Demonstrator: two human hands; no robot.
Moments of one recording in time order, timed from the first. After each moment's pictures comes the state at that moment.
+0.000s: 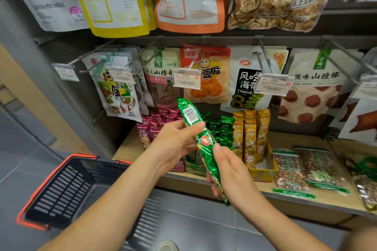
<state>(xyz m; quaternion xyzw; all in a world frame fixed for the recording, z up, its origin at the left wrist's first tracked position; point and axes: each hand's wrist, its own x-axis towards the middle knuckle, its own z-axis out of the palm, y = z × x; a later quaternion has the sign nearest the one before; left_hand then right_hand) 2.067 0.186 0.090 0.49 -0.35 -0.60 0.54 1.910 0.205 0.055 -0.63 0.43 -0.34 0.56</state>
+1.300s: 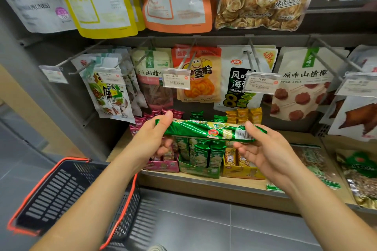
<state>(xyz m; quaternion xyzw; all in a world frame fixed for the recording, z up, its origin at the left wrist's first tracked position) 2.108 0.187 0.084 0.60 -0.44 -0.48 0.46 1.843 0.145 0.076 -0.35 0.42 -0.45 0.71</state>
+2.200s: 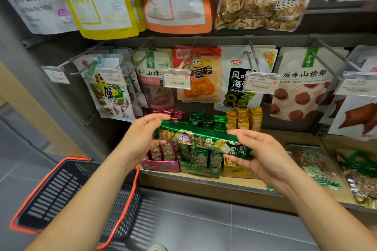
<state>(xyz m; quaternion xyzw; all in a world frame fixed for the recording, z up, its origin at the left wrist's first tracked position) 2.118 0.186 0.085 0.61 -0.39 -0.44 0.53 1.847 0.154 0.071 -0.40 0.41 -0.39 0.72</state>
